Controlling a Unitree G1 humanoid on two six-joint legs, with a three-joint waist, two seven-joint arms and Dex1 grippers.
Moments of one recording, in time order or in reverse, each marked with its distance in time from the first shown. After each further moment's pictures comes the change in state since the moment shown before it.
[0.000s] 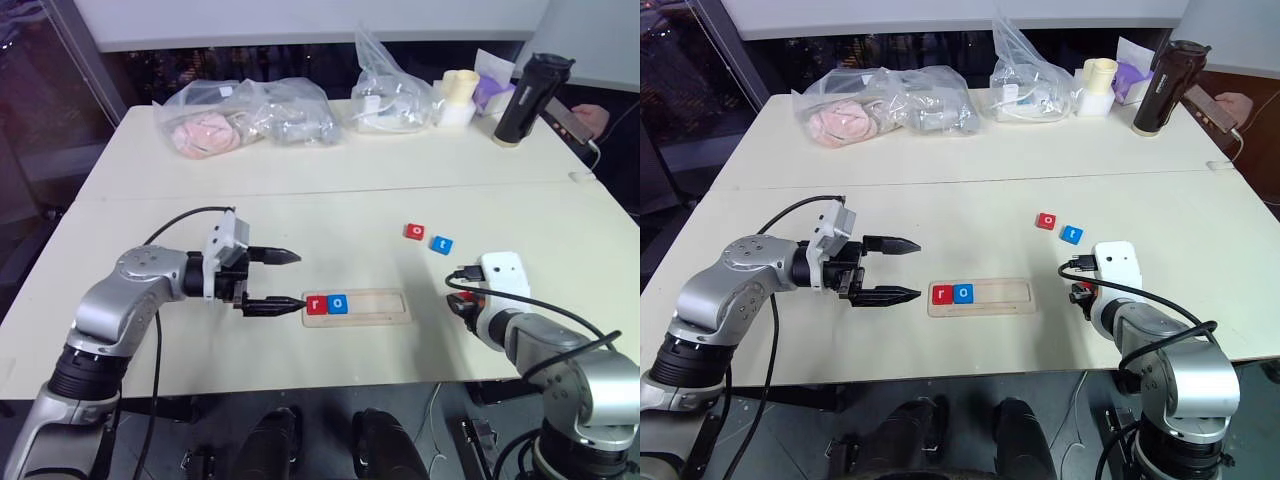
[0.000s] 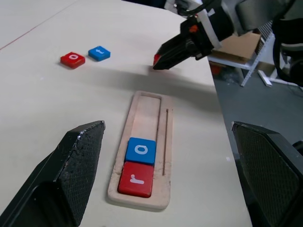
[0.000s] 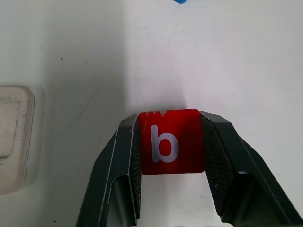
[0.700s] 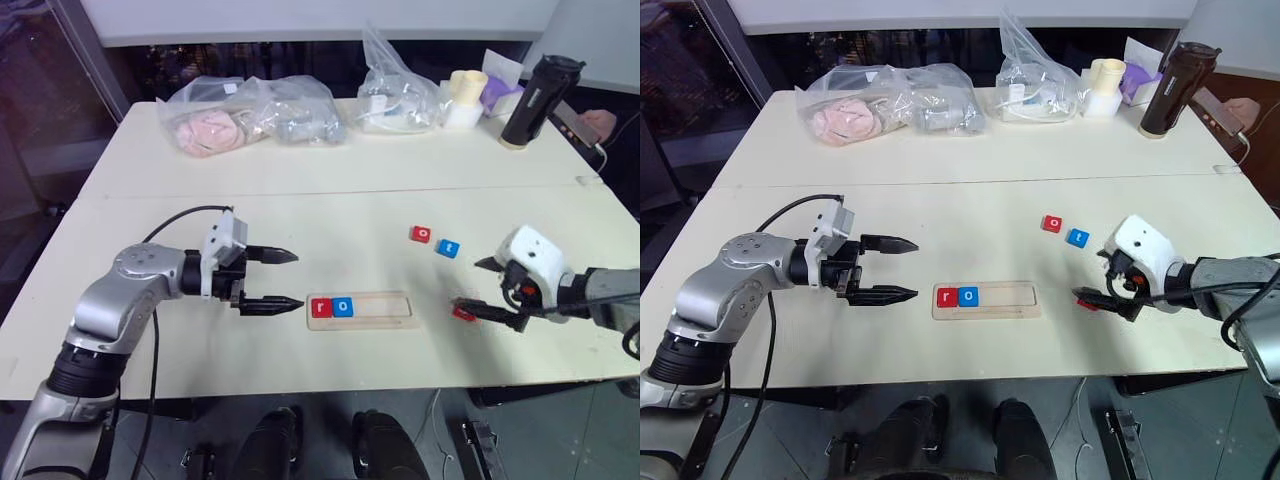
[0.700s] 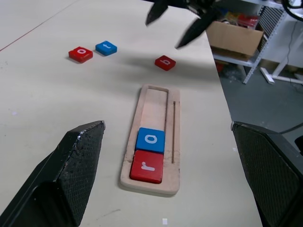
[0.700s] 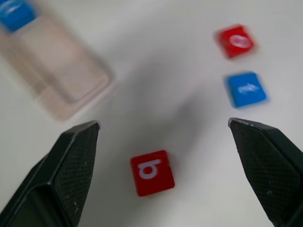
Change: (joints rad) left arm -0.009 0.006 -0.001 0.022 0.024 -0.019 -0.012; right arm 0.109 -0.740 0.121 0.464 0.086 -0.965 0.948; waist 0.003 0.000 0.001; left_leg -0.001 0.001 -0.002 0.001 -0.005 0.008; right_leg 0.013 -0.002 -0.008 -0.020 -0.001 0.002
